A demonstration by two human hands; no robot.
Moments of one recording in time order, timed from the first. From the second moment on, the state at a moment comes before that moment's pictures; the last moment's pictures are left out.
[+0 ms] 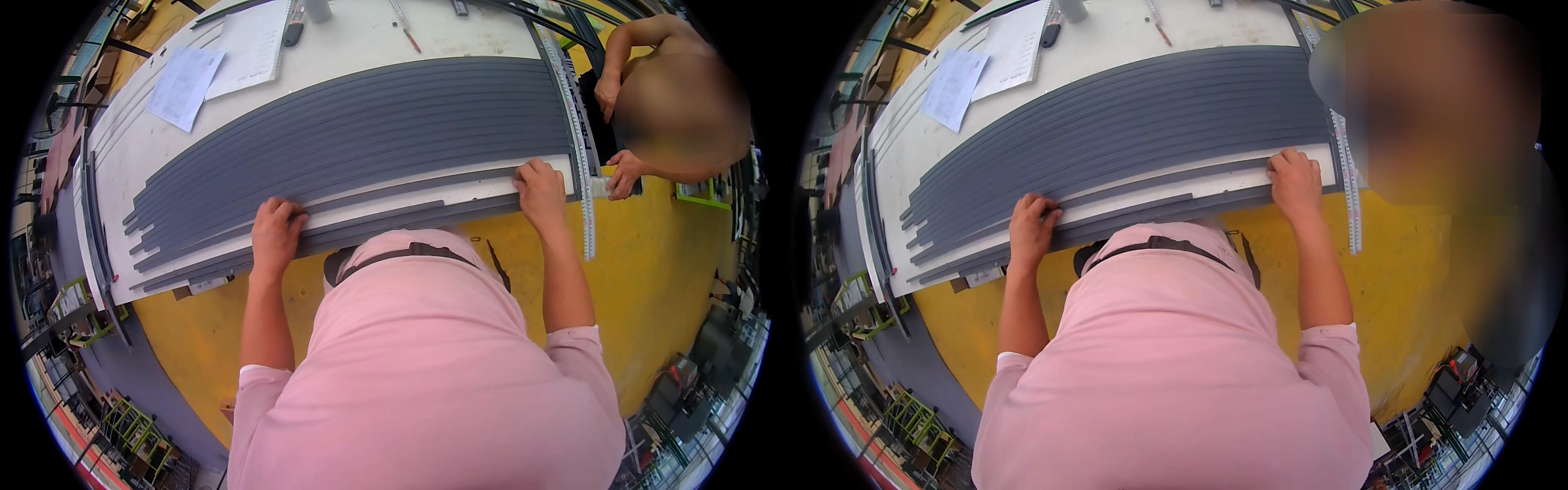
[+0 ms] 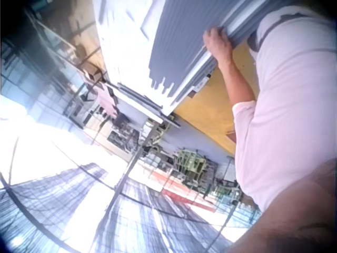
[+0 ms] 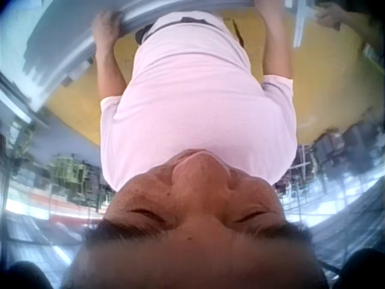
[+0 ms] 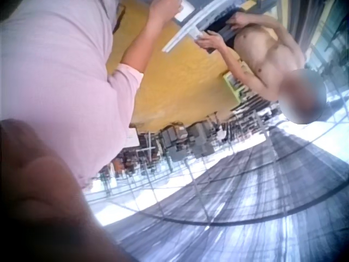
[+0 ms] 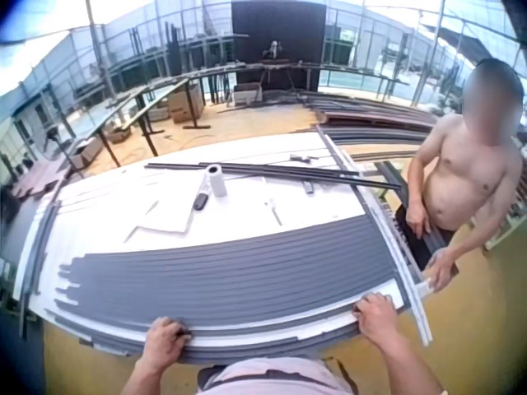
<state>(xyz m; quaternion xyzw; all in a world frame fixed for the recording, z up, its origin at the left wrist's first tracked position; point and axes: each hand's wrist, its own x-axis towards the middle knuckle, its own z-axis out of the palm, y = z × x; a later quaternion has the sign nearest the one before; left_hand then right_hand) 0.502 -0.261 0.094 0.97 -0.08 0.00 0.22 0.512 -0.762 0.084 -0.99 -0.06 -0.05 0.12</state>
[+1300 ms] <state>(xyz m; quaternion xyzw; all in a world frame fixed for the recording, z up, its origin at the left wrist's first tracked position) 0.467 -0.246 0.100 0.97 -0.12 0.01 0.23 0.506 -0.654 0.083 -0.94 -0.25 -0.07 0.21</state>
